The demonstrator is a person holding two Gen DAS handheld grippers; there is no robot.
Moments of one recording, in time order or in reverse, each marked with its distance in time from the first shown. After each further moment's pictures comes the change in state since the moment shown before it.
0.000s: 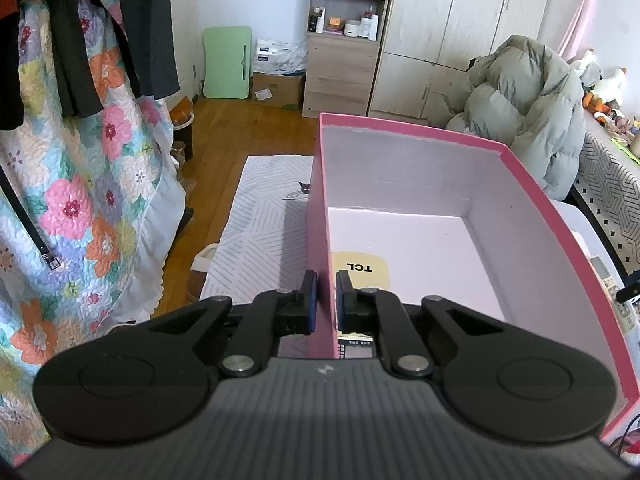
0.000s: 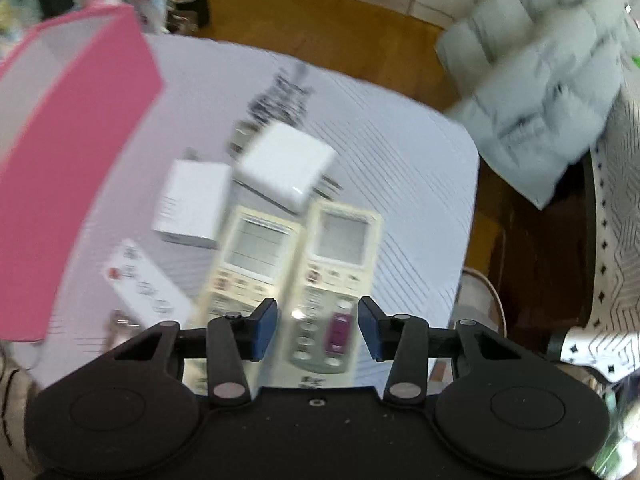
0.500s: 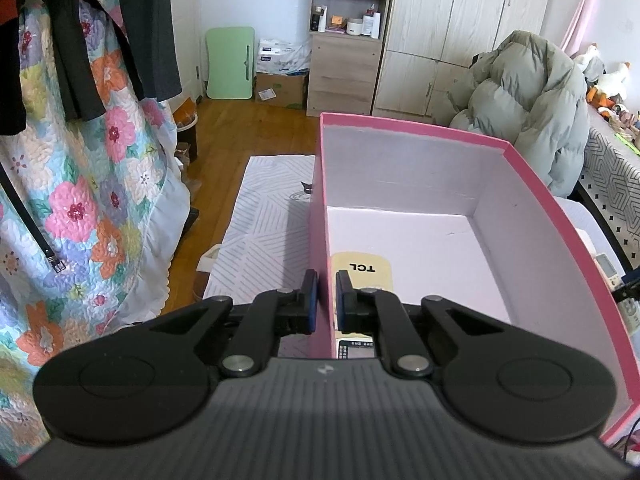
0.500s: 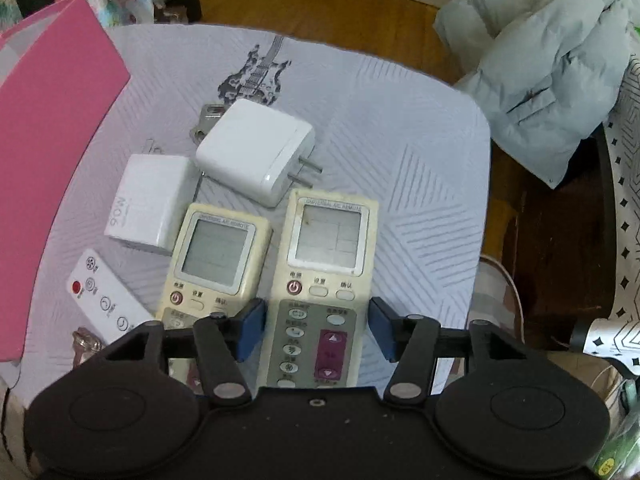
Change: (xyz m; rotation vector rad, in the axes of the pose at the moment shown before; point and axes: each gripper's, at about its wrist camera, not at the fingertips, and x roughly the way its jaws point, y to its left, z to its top) left arm -0.001 -0.006 0.001 0.016 0.003 0.022; right arm 0.025 -0.009 0.002 -0.026 0.019 0.035
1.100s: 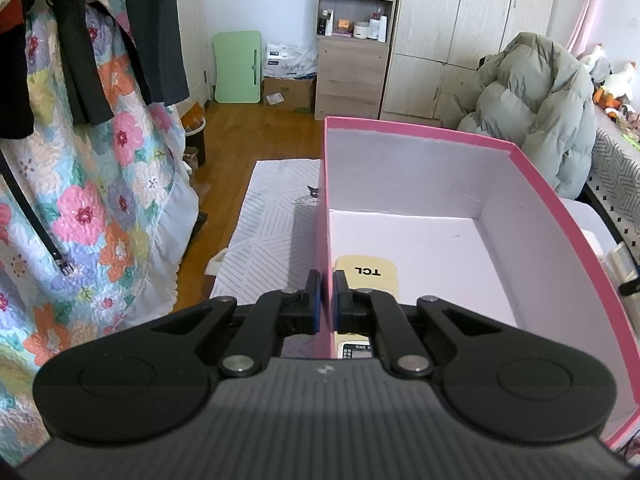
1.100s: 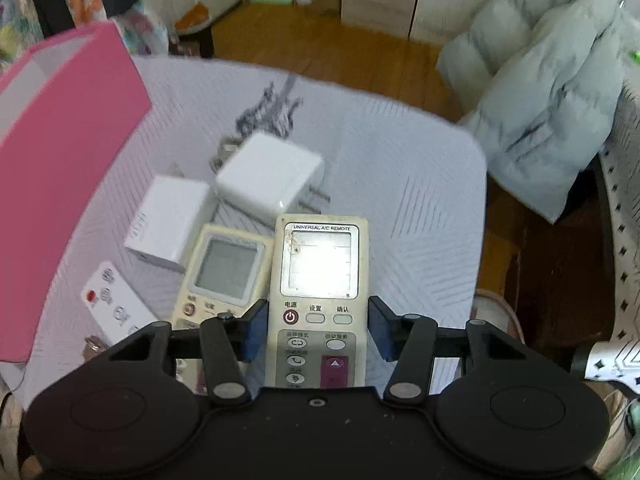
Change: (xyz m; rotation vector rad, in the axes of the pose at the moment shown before) left arm -0.002 -0.003 0.000 -0.001 -0.011 0.028; right arm -0.024 0.006 -0.016 0.027 -0.210 0.011
